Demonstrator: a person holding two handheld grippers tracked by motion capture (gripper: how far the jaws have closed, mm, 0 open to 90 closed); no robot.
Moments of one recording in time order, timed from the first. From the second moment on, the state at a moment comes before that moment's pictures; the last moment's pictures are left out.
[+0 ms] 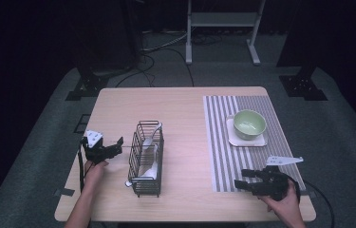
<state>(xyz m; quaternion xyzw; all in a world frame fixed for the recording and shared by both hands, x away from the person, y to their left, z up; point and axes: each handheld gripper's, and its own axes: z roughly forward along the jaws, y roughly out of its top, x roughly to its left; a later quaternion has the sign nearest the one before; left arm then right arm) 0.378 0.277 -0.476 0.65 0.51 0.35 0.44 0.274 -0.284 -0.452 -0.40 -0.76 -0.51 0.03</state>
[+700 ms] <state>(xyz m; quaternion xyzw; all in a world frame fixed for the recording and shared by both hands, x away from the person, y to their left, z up) 0.378 0.277 -0.476 0.65 0.51 0.35 0.43 0.292 -0.253 -0.426 -0.37 -0.78 -0.50 0.04</state>
